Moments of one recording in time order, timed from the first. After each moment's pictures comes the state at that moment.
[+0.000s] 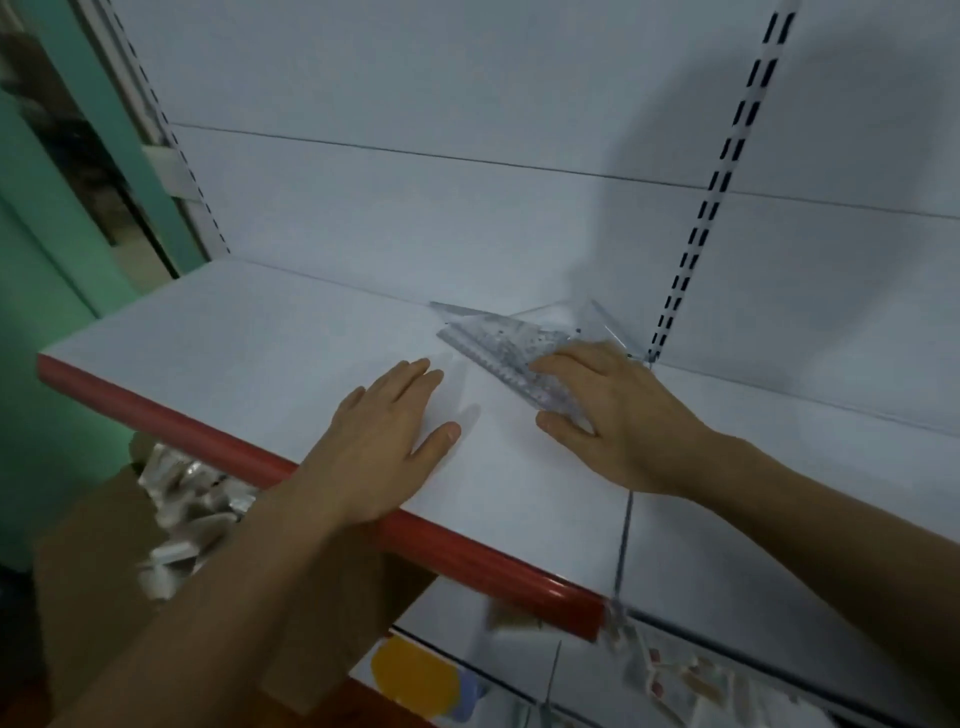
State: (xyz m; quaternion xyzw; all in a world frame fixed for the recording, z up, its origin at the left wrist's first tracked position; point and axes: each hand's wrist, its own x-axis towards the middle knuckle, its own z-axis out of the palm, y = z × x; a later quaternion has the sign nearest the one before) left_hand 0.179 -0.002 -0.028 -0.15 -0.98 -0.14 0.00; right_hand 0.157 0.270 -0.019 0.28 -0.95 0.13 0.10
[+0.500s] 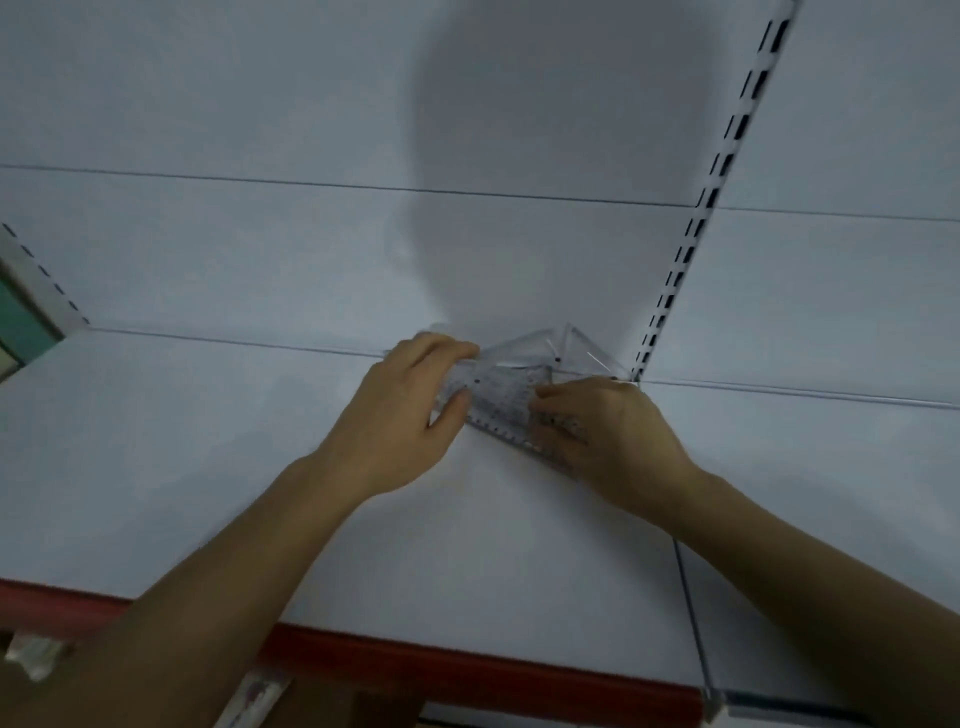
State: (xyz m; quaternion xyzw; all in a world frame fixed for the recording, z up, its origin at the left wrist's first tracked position) left_hand 0.045 0.006 -0.023 -0.37 -0.87 -0.29 0.12; right_hand 0.117 0.239 -0.035 0.12 -0.96 0.17 0.18
